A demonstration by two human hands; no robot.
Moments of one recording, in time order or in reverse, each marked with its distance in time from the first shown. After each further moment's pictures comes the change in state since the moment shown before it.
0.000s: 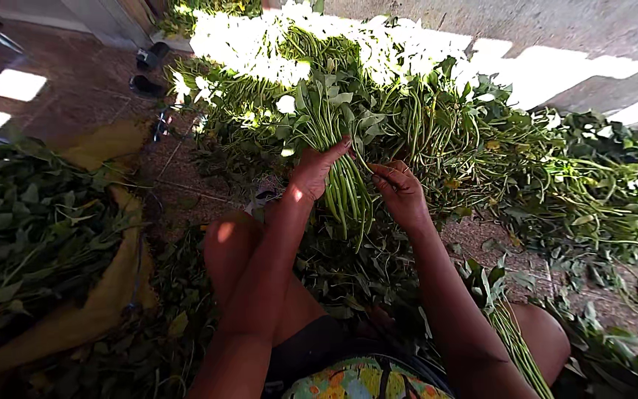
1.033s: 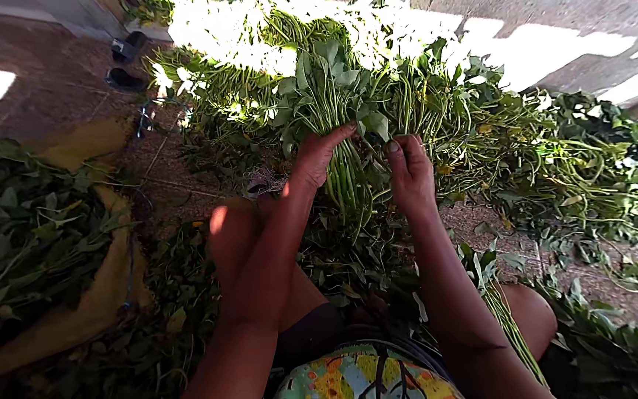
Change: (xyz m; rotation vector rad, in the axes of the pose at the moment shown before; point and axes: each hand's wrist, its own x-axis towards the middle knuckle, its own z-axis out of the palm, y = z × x) left_hand 0.010 -0.002 0.022 0.010 -0.046 0.047; right_hand 0.016 -0.031 -0.017 -0.102 0.116 0.205
